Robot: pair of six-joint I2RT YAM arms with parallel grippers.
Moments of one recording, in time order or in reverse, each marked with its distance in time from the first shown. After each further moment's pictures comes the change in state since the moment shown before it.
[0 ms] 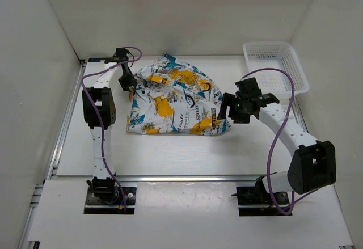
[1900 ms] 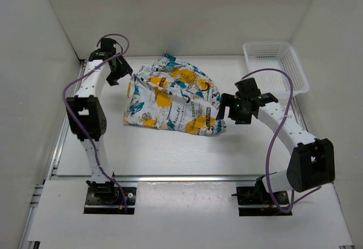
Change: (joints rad) left arm 0.043 -0.233 -0.079 0.014 0.010 -0.077; right arm 0.000 0.027 0.002 -0.005 0.014 0.000
